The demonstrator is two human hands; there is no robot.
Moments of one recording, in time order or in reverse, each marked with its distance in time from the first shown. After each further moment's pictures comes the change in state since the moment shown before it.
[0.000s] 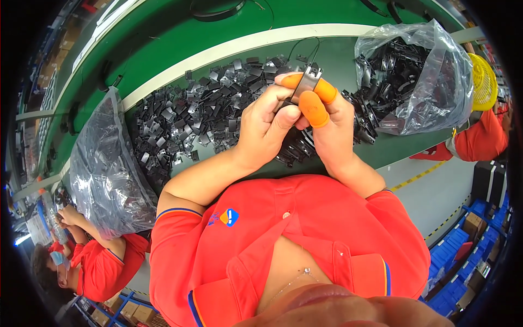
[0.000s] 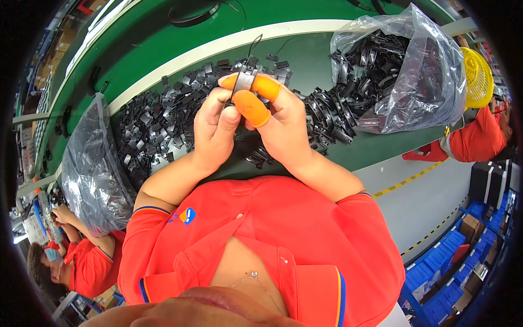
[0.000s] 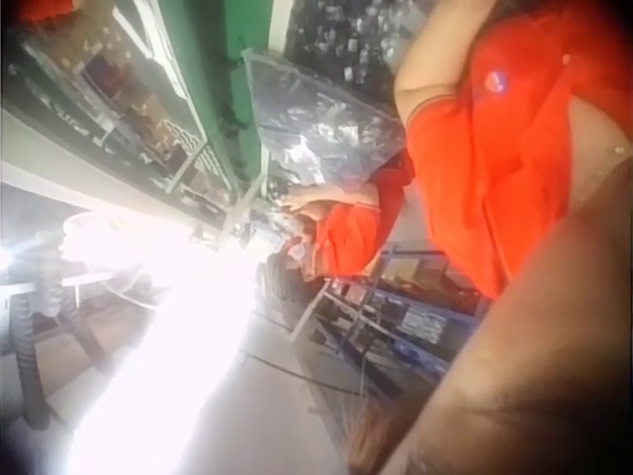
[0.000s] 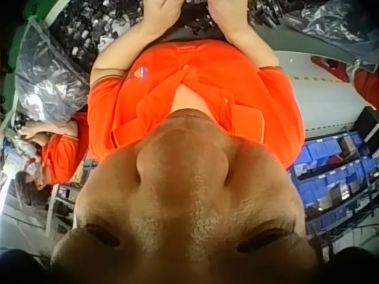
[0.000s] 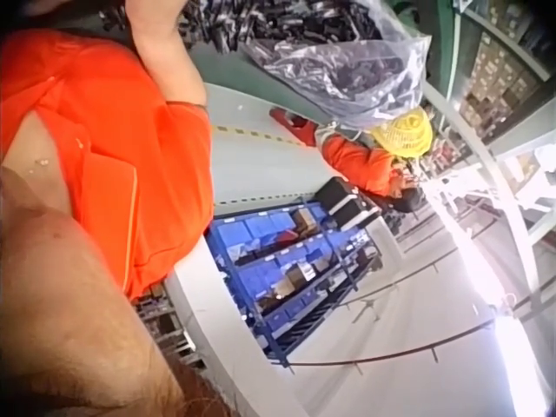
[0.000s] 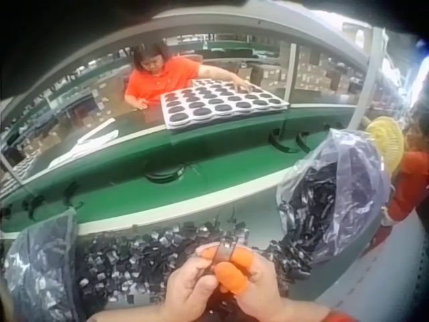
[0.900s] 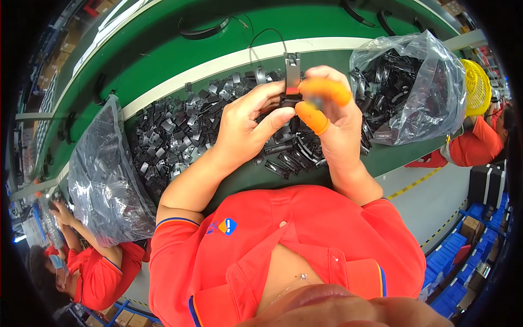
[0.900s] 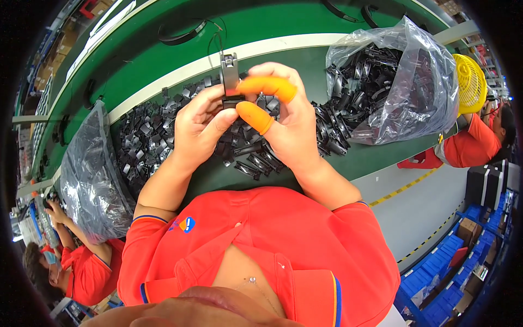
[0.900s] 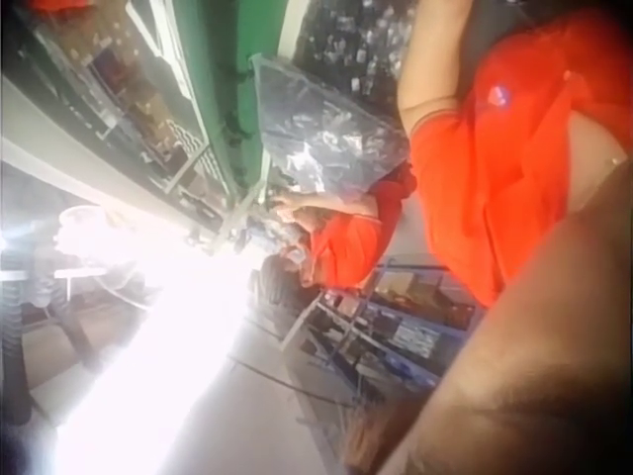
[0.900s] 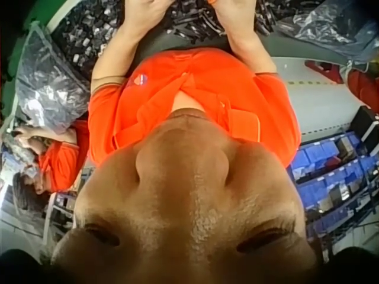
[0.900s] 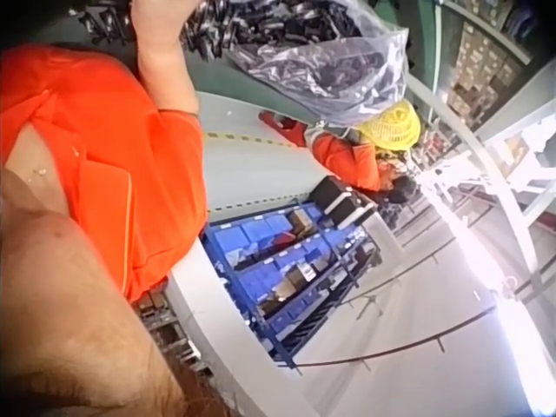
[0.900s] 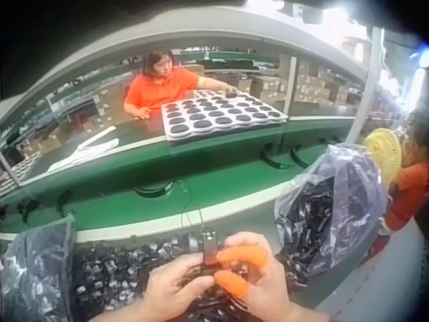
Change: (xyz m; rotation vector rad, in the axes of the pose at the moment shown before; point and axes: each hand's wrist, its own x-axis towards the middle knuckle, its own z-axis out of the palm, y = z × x) left_hand 0.021 0.014 -0.019 0.088 -0.005 0.036; right_hand 0.018 0.005 -0.012 -0.209 0.060 -0.459
